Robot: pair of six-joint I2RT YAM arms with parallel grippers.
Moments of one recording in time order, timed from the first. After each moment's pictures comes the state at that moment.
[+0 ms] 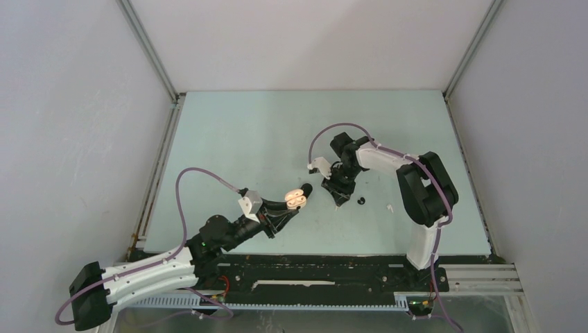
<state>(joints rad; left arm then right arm) -1.04 0.58 0.16 0.56 -0.02 -0.22 0.53 1.90 1.25 -0.84 -0.45 -0.67</state>
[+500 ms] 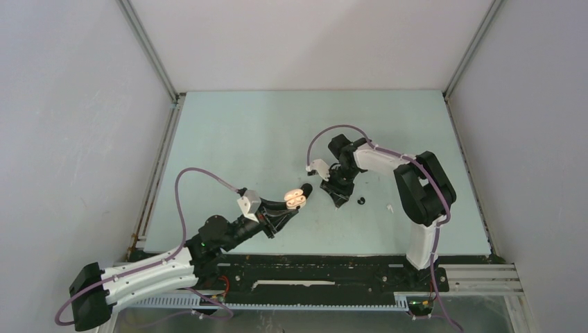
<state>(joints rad) -1.04 0.57 0.16 0.56 -0.02 -0.24 0.55 1.92 1.25 -0.83 -0.44 -0.66</state>
